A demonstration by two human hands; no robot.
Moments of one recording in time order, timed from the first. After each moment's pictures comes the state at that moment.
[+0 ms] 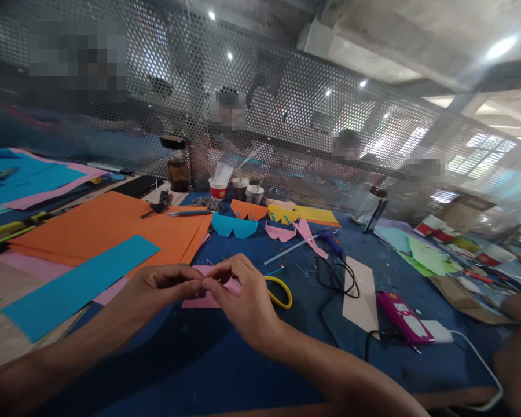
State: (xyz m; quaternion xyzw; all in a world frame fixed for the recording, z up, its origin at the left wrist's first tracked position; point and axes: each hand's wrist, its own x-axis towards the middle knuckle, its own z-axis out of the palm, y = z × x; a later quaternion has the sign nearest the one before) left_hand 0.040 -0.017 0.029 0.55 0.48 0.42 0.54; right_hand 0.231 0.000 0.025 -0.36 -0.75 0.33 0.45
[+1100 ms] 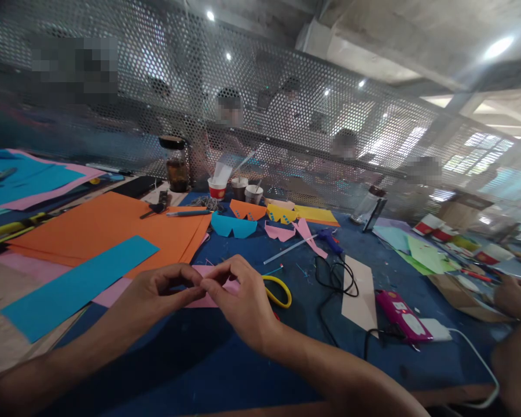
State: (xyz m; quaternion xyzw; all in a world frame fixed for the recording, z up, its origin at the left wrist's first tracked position) left_hand 0.042 -0.020 0.021 0.59 0.49 0.42 0.48; right_hand 0.229 -0.003 0.026 -0.39 -0.73 0.35 0.44
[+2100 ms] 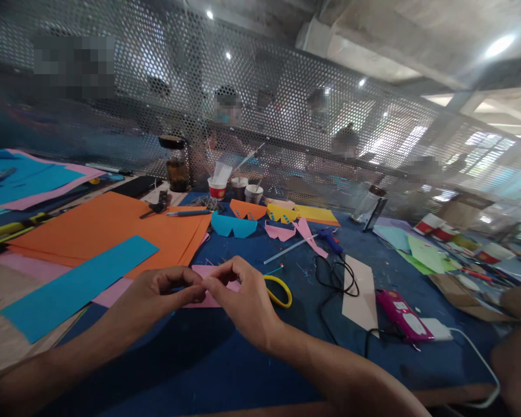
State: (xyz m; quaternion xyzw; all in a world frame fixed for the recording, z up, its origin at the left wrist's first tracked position) left_hand 0.042 -0.019 0.023 0.58 0.49 0.39 0.51; right_hand 0.229 -0.002 0.032 -0.42 -0.70 0.40 0.42
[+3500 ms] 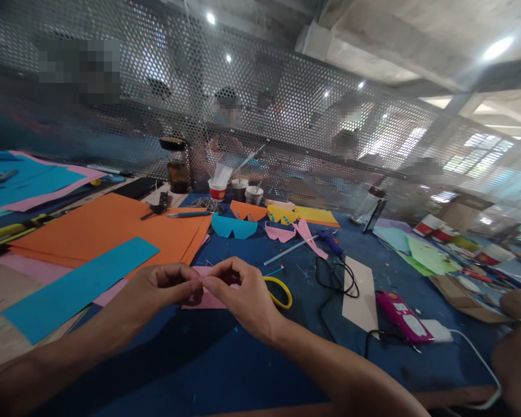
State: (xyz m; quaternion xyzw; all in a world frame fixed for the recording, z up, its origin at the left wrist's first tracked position) left_hand 0.043 -0.017 0.035 0.48 0.48 0.43 0.60; right_hand 0.233 0.007 0.025 -0.36 -0.66 0.51 0.41
